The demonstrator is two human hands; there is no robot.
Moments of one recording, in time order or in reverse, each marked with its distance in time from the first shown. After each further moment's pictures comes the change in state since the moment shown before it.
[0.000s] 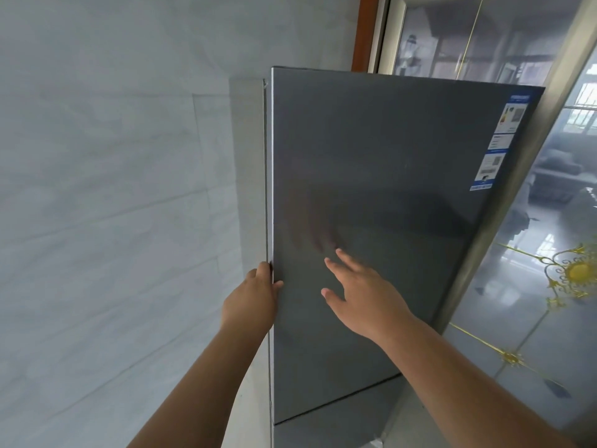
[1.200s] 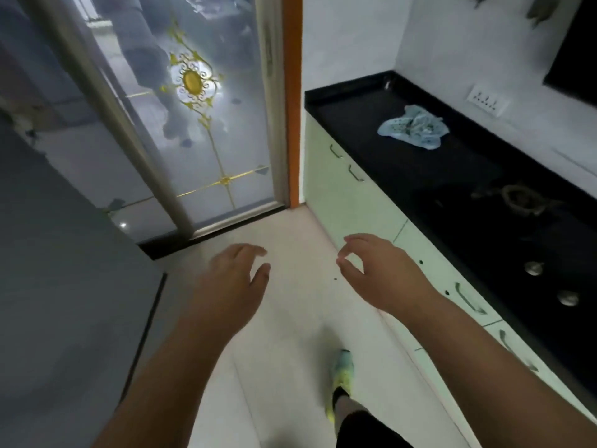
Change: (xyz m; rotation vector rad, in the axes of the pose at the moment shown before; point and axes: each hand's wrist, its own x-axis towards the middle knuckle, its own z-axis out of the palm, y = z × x) left_hand -0.187 0.316 0.204 -0.116 -0.774 1.060; right_hand -0.418 0.220 0.027 0.174 0.164 1.251
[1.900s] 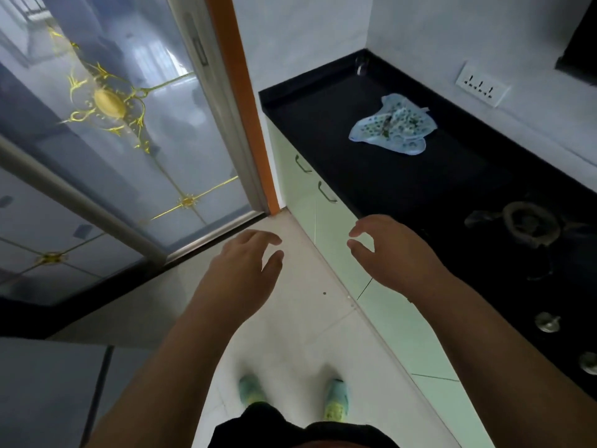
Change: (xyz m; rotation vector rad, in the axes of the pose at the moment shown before) left_hand 0.246 0.145 0.055 0.014 -0.130 0.087; right_hand 0.200 0.173 -0.074 0.171 -0.010 0.169
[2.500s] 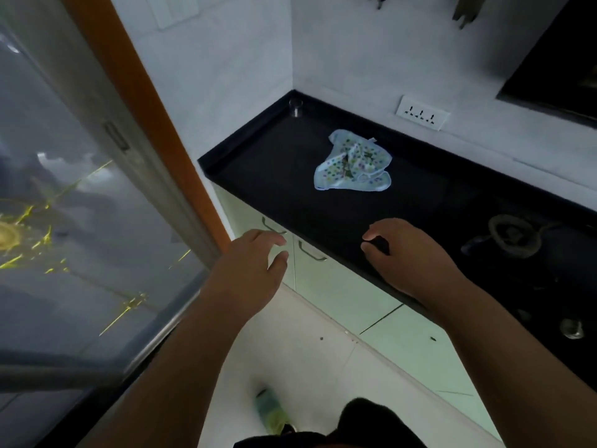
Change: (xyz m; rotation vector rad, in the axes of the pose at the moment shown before) left_hand 0.266 -0.034 -0.057 0.000 -0.127 0.378; right_hand 0.157 -0.039 -0.028 0.007 0.269 0.335
